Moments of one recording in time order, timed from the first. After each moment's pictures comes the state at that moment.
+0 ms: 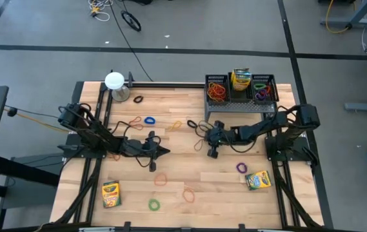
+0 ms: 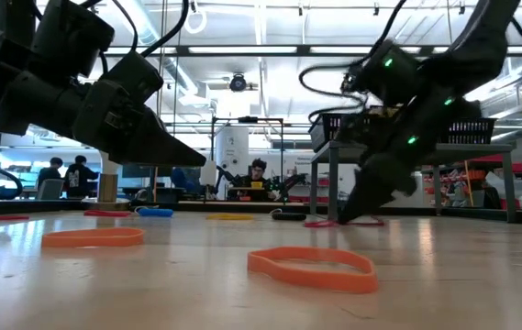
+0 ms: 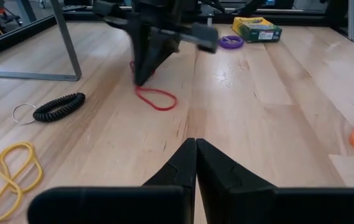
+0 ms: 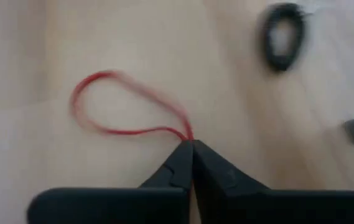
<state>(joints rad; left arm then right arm) -0.27 1.70 0.29 1.13 -0.39 -0.09 0.01 1.68 0.60 0.17 0.21 0.11</state>
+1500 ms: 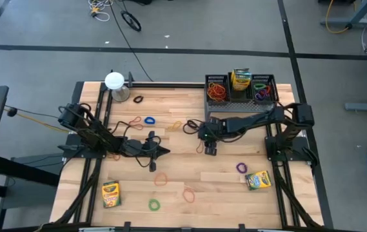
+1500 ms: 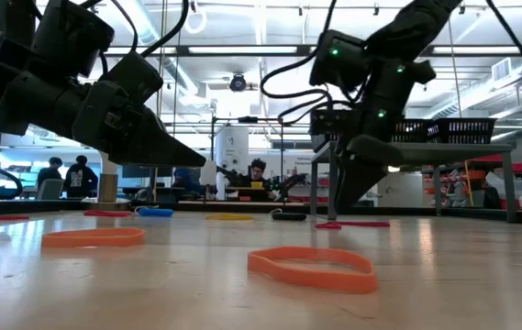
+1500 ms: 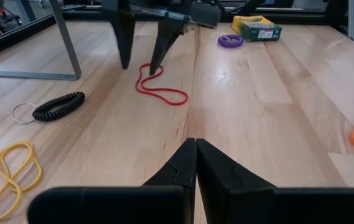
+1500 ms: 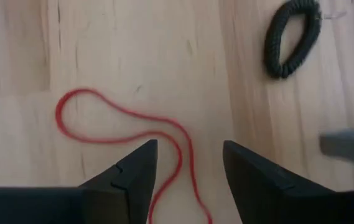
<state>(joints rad) -0.27 1.70 0.29 1.13 -0.39 -0.09 -0.05 1.72 0.95 -0.40 0.15 0.01</state>
